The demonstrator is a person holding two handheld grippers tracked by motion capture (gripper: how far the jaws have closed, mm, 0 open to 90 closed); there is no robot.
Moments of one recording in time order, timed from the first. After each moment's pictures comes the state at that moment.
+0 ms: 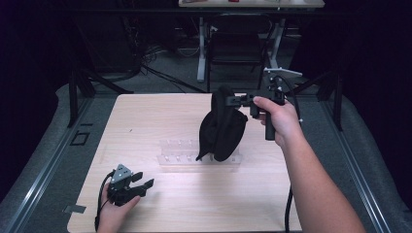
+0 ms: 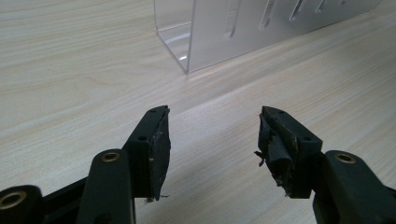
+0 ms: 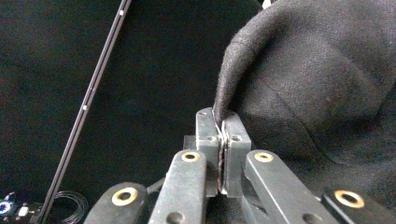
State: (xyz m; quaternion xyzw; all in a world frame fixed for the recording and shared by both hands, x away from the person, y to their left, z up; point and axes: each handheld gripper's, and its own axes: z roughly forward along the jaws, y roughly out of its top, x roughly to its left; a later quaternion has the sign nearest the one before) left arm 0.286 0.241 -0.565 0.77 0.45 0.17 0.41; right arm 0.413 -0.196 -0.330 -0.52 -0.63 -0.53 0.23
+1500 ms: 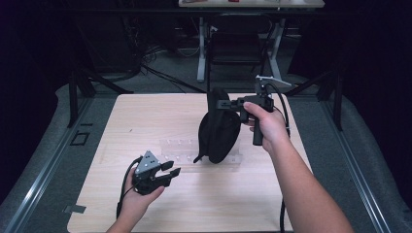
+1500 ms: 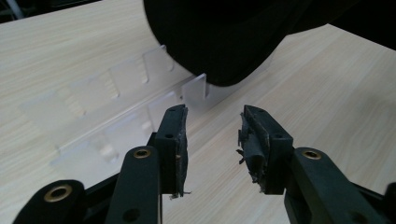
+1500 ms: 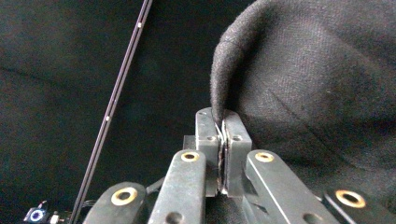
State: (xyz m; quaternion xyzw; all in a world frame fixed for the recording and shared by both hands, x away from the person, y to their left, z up) left arm 0.296 0.155 -0.502 0.80 0.34 0.16 0.47; right arm 0.412 -0.176 -0.354 -0.52 -0.59 -0.55 0.27
